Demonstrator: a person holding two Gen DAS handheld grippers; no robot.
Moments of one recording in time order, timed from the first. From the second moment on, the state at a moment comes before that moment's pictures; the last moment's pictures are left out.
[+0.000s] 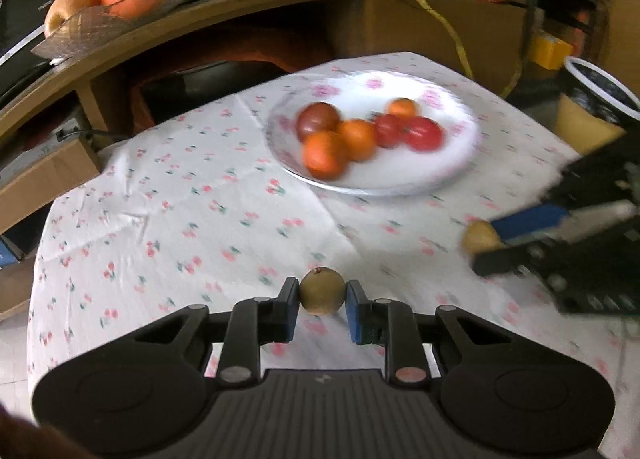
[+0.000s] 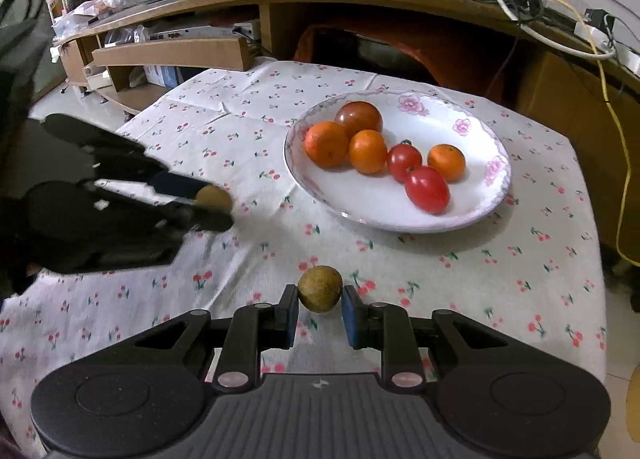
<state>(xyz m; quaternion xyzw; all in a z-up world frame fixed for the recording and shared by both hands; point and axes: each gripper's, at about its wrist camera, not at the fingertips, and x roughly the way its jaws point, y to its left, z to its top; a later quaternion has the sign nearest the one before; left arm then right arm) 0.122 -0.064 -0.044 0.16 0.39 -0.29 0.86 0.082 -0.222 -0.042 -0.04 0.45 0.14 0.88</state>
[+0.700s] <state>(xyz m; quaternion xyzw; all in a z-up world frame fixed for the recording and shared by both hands) 0.079 -0.067 -0.052 0.17 0.39 -0.31 0.85 0.060 -0.221 -0.044 -0.05 0.43 0.14 0.89</state>
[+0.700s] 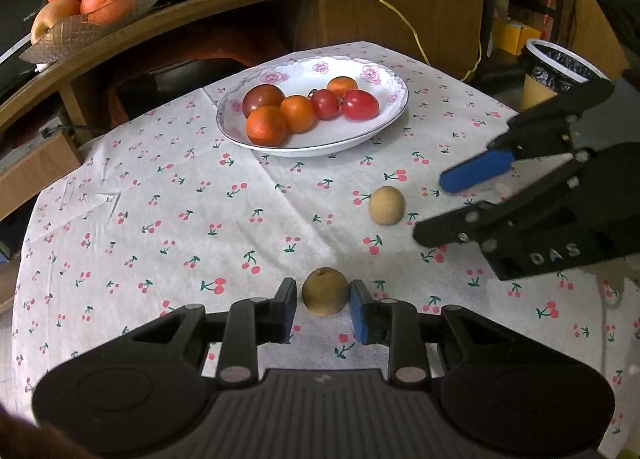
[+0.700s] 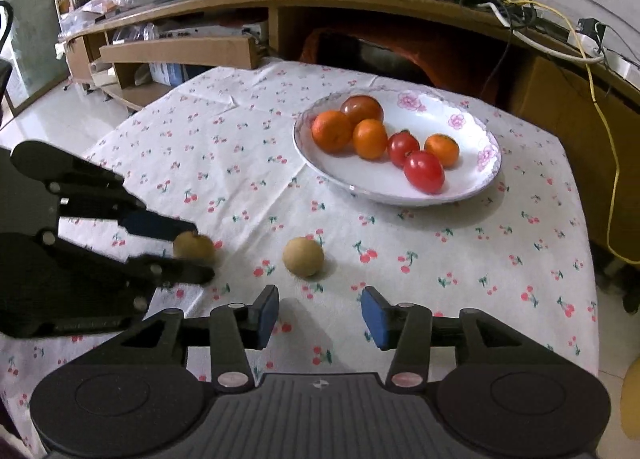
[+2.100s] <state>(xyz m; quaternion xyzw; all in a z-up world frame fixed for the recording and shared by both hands) 0.087 -0.048 -0.050 0.14 0.39 -0.32 0.85 0.134 -0.173 -0.053 -0.03 0.44 0.11 0.89</state>
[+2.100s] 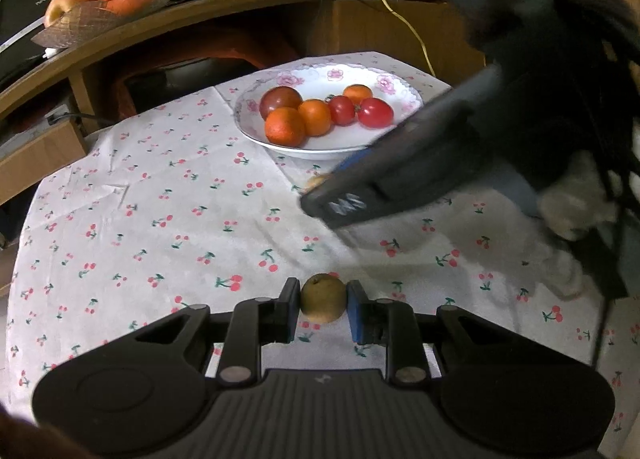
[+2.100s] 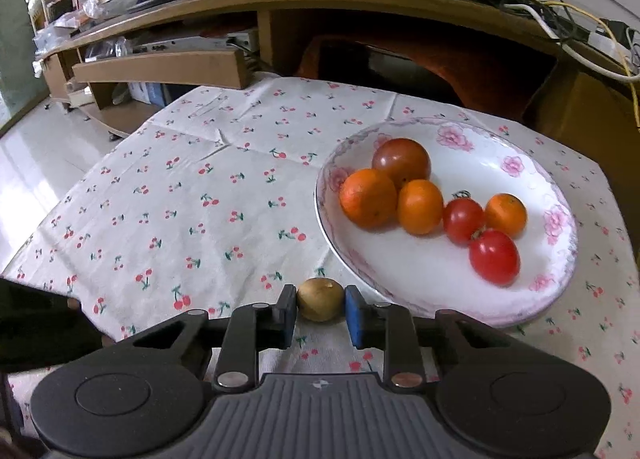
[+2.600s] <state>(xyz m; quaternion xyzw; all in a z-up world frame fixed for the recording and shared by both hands) 0.142 -0.075 -0.013 0.10 0.34 -0.28 0.89 0.119 -0.230 -0.007 0.01 0.39 0.08 0.92</state>
